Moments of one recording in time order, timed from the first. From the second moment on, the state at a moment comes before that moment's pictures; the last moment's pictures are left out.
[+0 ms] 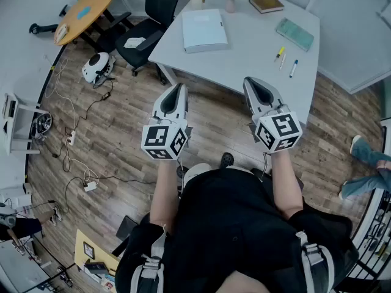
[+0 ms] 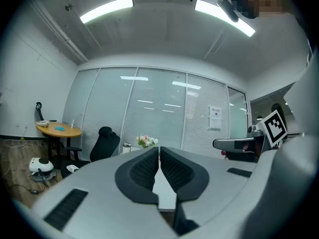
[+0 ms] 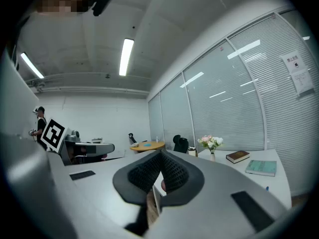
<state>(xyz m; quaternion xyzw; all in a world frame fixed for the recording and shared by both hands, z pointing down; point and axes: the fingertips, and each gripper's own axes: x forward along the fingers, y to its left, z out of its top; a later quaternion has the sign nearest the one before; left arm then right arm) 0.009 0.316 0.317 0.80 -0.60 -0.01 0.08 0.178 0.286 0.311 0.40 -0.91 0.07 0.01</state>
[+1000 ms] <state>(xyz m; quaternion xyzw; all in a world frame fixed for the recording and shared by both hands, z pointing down) 0.035 0.311 0.316 0.79 -0.61 0.01 0.07 0.207 0.272 0.321 0.40 -0.91 0.08 0.01</state>
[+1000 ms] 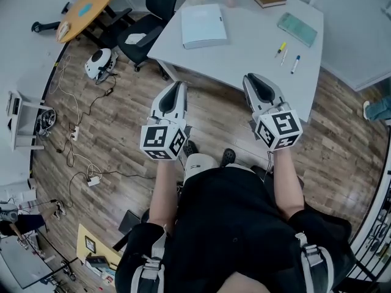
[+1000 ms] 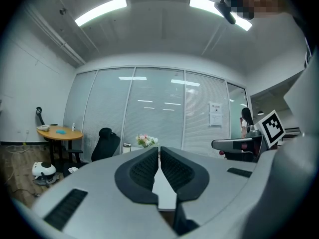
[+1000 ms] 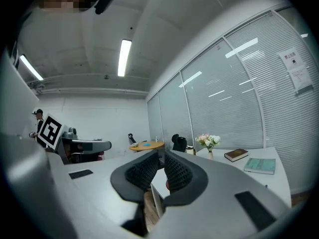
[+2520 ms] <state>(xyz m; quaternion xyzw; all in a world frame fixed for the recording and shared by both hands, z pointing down) -0.167 0.052 0.332 0.84 -0.53 0.00 0.08 -0.005 0.033 0.318 0.45 -0.89 0.06 0.06</state>
